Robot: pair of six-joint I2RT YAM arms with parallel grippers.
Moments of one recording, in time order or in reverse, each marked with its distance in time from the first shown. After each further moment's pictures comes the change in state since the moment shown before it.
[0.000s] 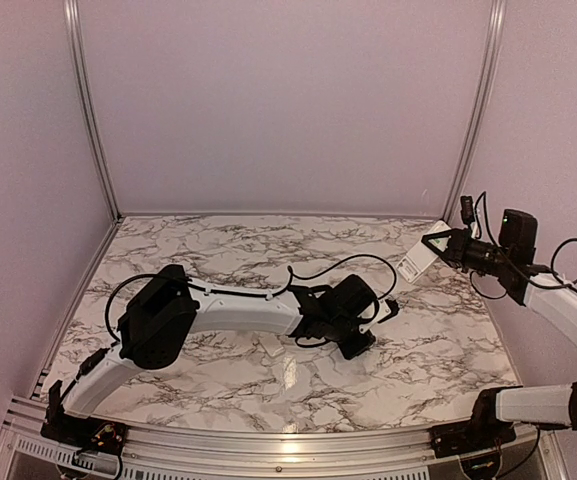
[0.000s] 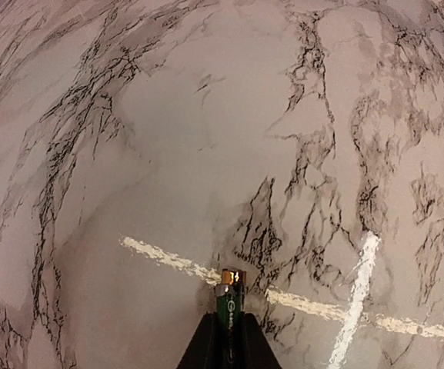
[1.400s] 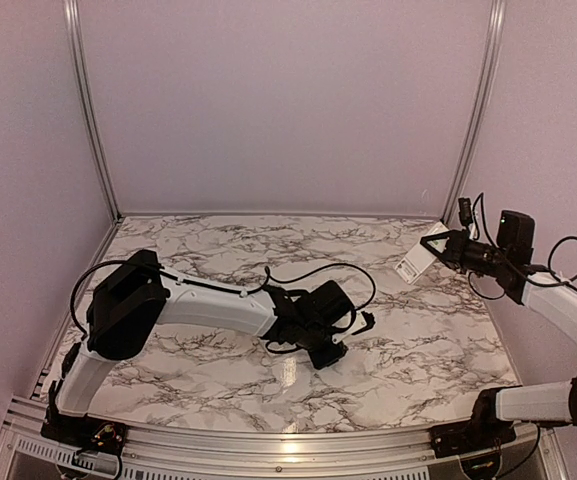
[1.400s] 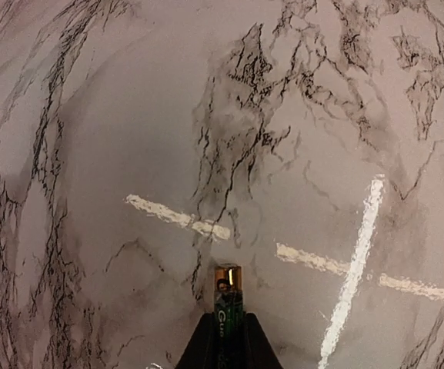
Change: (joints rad) left arm 0.000 -0.213 -0.331 -0.020 -0.029 0.042; right arm 0.000 0.025 -0.002 0.009 0.002 -0.001
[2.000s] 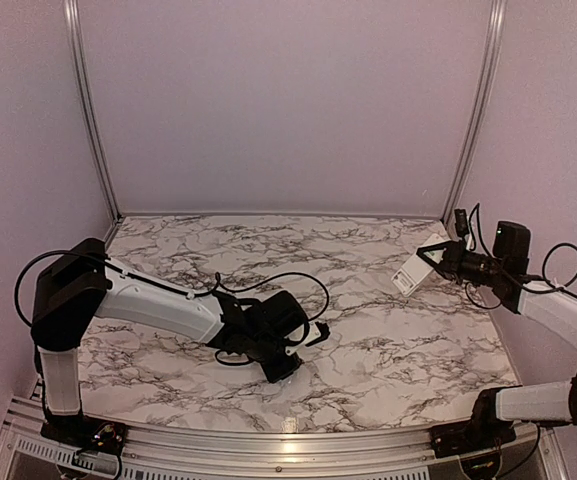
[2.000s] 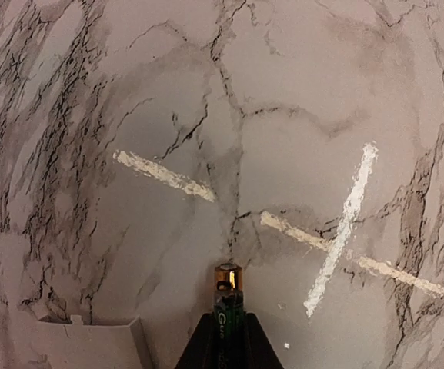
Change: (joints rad) left arm 0.019 -0.316 -0.470 0.032 -0.009 -0.092; right arm 0.001 0.005 -0.082 0.064 -0.042 0.028
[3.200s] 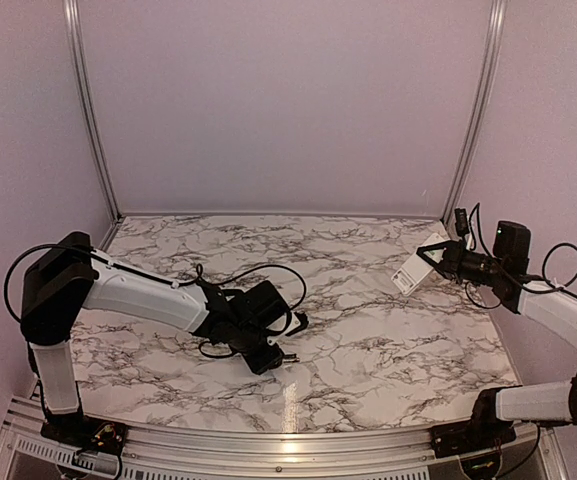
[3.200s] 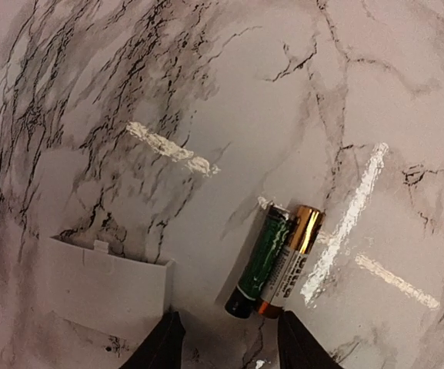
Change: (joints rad) left arm 0.074 -0.064 -0.069 -0.051 -0.006 -0.050; right arm 0.001 0.000 0.000 0.014 -0.004 0.000
